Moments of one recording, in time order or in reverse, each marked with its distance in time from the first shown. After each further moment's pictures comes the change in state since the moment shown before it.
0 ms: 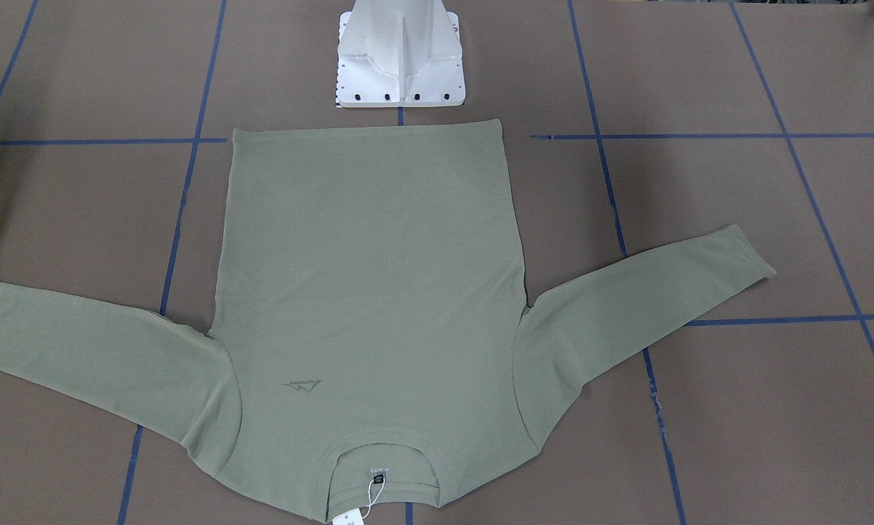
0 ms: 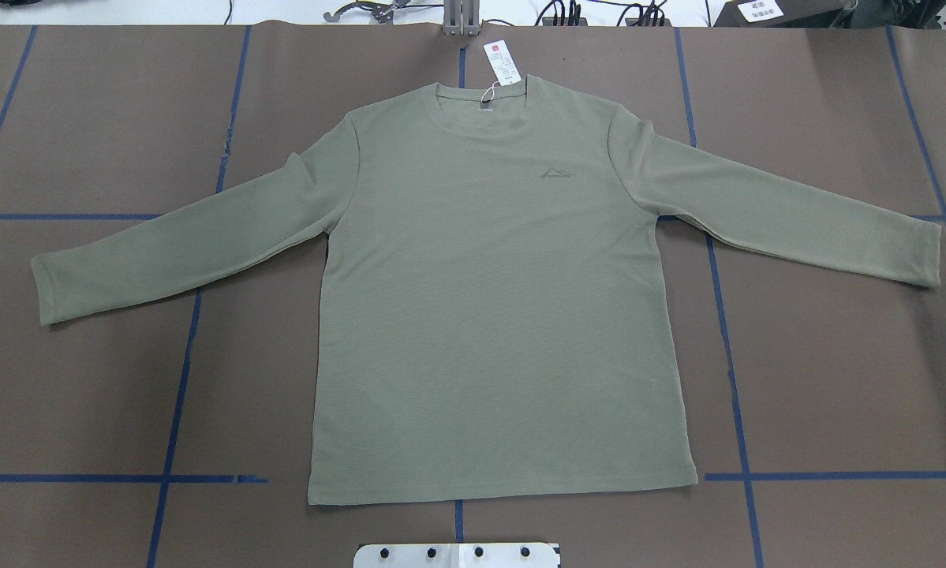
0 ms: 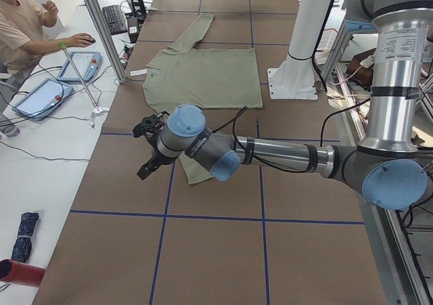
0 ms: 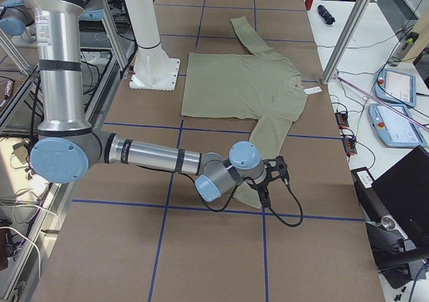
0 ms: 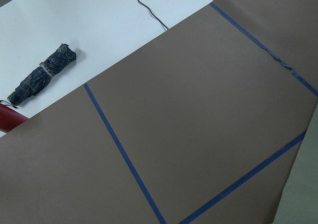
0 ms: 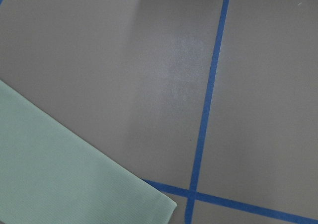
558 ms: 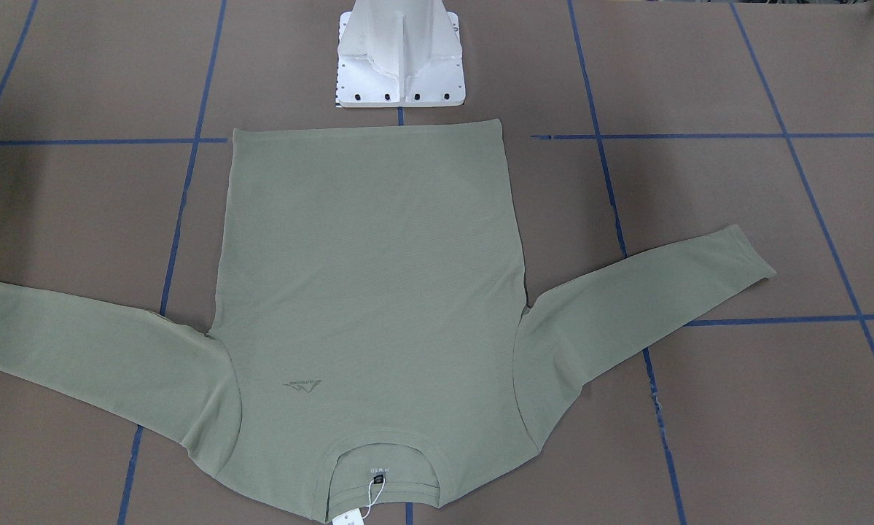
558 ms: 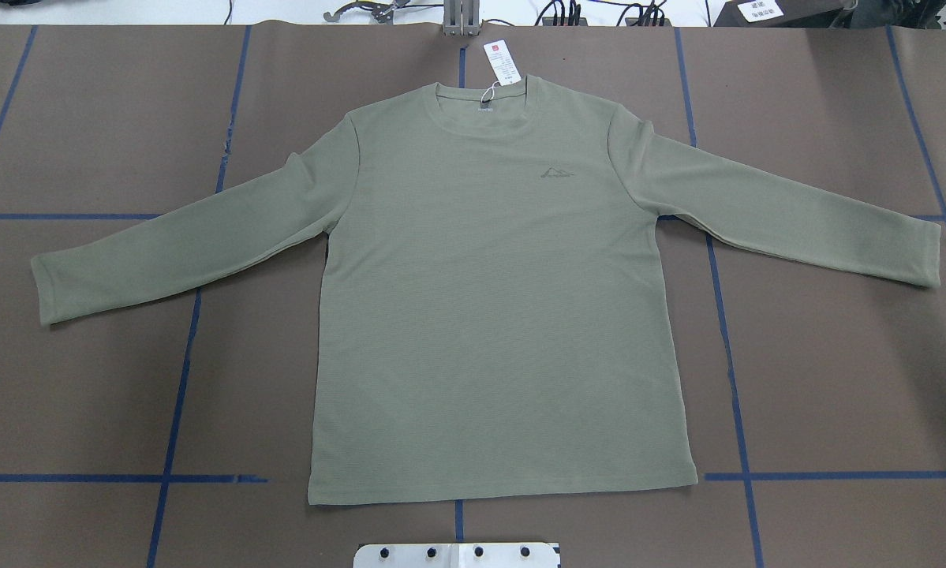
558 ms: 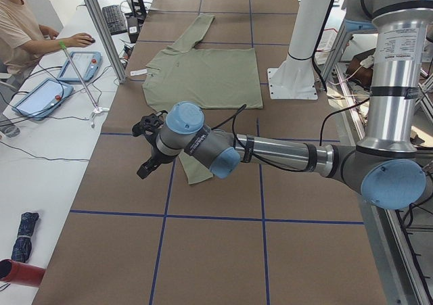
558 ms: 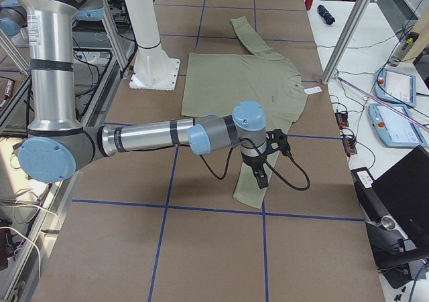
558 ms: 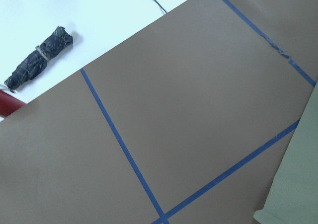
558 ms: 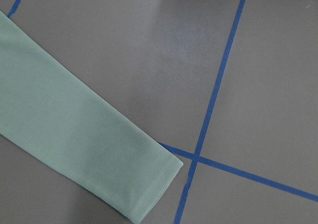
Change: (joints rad) left arm 0.001 -0.005 -0.005 0.025 0.003 0.006; right arm 0.139 -0.039 0.364 -0.618 0.041 -0.451
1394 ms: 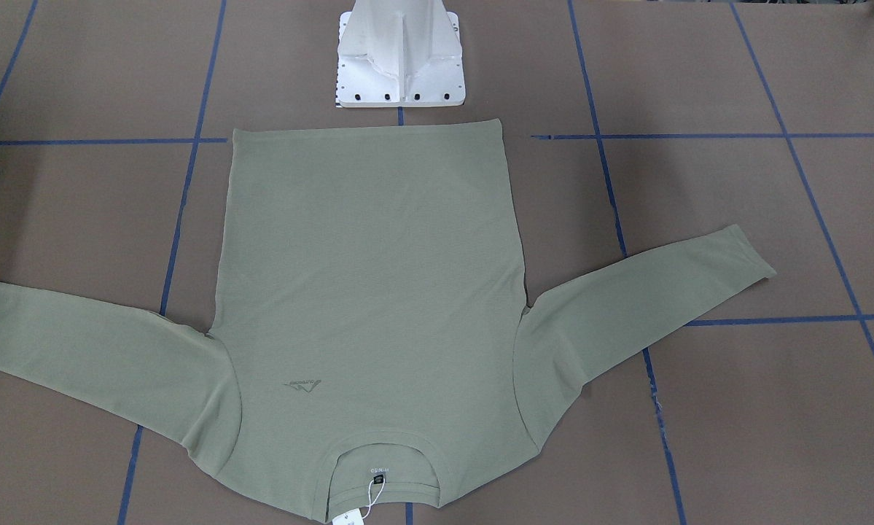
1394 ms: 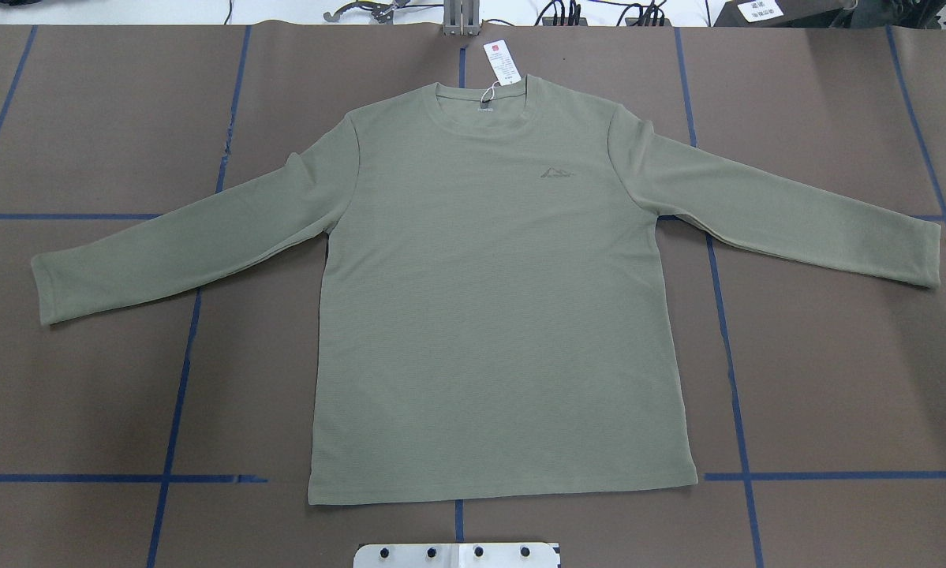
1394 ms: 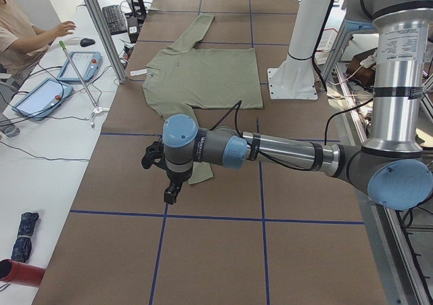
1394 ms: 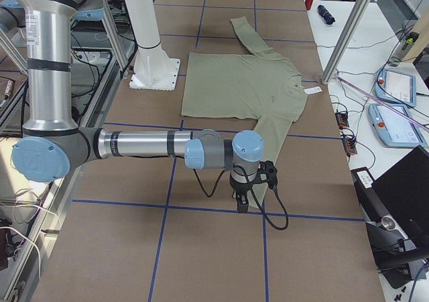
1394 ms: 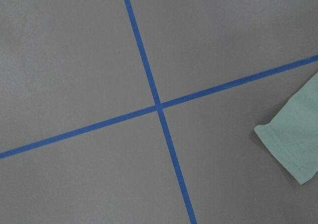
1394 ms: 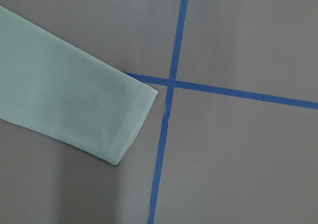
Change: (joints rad) left arm 0.009 0.017 -0.070 0.500 0.006 0.053; right arm 0.000 -0.017 -0.013 -0.246 -0.004 -0.030
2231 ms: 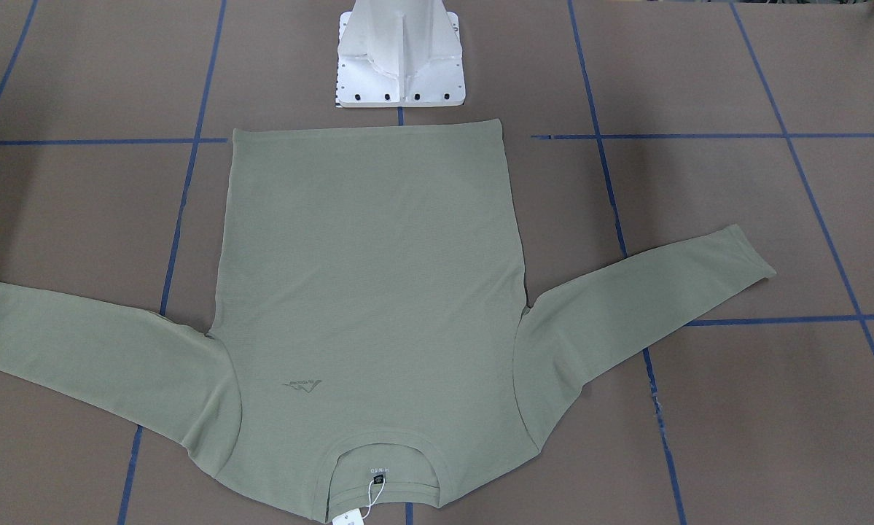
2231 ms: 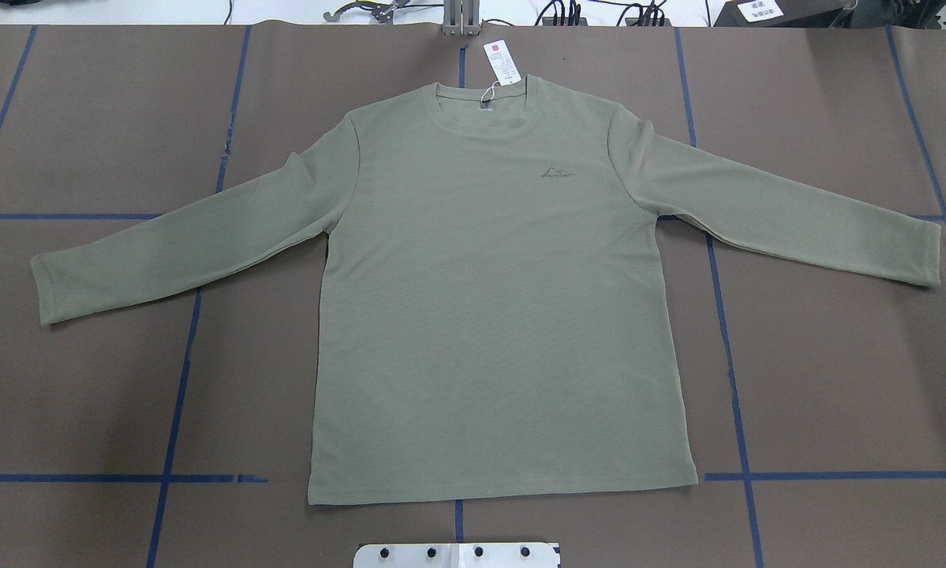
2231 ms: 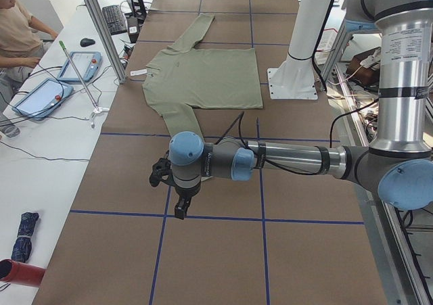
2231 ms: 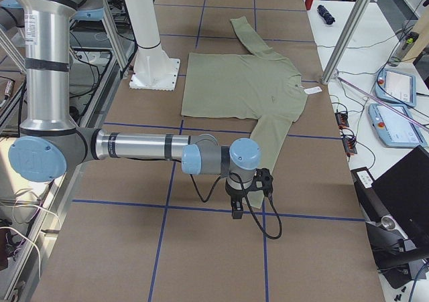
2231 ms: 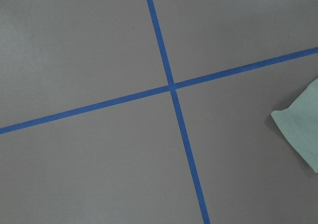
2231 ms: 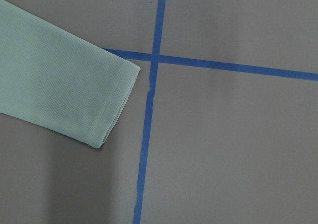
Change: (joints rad) left arm -0.011 0.066 0.036 0.021 0.001 0.002; right arm 0.001 -0.031 -0.057 -0.006 0.000 -0.003
